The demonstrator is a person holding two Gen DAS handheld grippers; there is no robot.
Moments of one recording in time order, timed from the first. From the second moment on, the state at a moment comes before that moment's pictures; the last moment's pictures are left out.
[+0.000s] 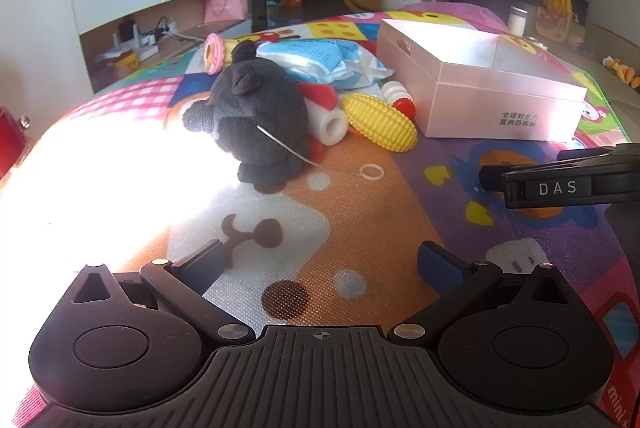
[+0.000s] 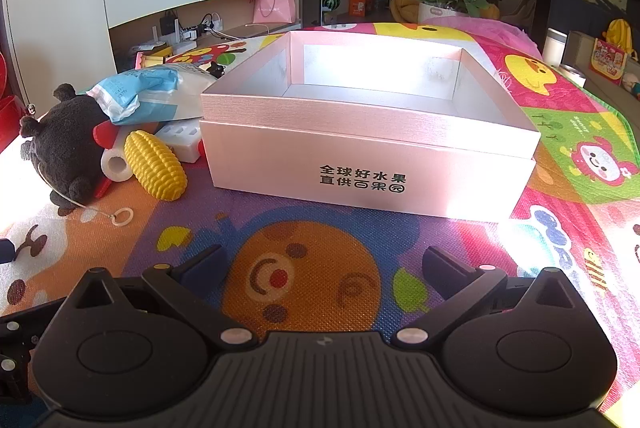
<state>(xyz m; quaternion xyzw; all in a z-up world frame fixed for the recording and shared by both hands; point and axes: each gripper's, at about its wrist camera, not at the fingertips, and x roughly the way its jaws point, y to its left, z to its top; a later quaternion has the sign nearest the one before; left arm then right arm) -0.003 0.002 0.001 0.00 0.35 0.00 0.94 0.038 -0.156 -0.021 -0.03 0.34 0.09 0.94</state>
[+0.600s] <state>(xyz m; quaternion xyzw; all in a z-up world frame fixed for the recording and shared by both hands) -0.004 0.001 0.001 0.00 0.35 0.00 0.94 0.038 -0.156 -0.021 -0.03 0.34 0.09 0.94</state>
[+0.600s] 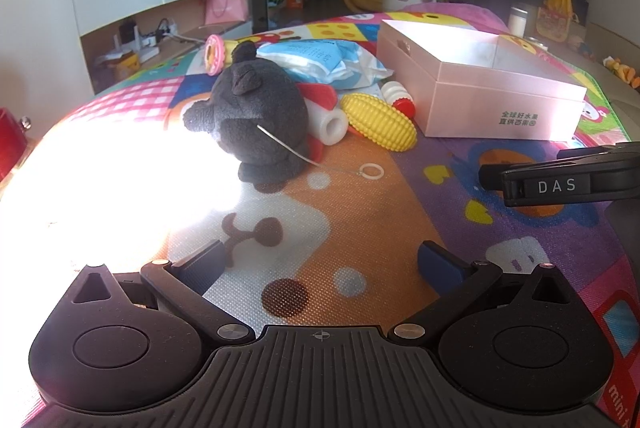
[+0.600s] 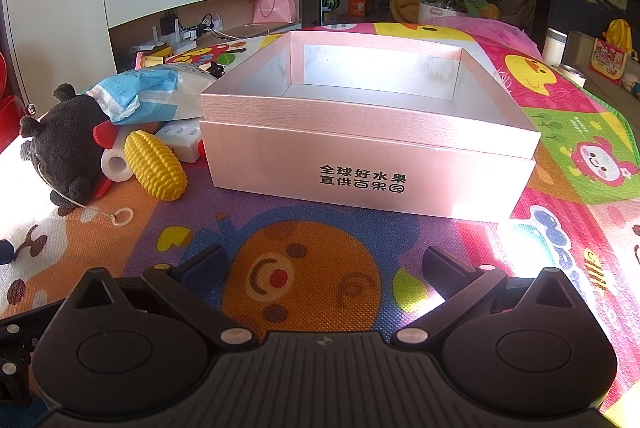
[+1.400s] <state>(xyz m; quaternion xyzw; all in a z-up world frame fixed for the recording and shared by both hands) -0.002 0.001 0.000 0.00 0.35 0.00 0.94 0.001 -0.157 -0.016 -0.03 0.37 0.08 0.93</state>
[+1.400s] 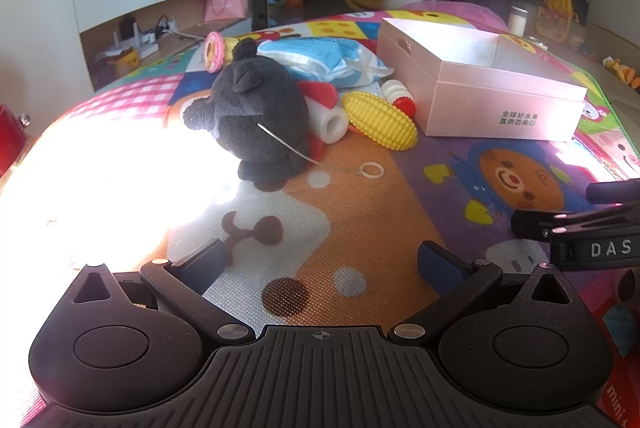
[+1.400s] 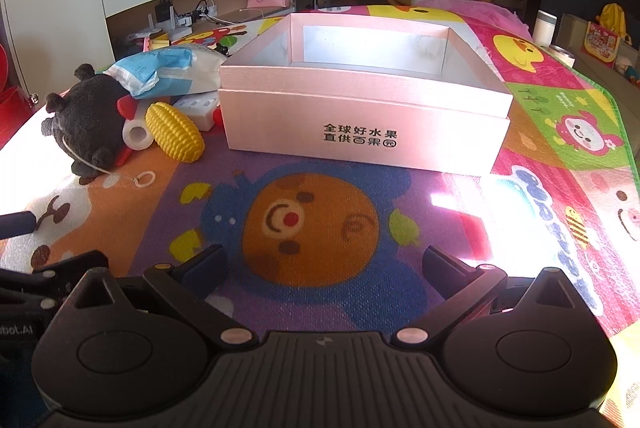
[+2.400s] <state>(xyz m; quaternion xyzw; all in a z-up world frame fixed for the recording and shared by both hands) 0.005 0.015 0.020 0.01 0.31 0.01 0.95 -0.016 -0.158 -0.017 -0.03 0.36 0.07 0.93</state>
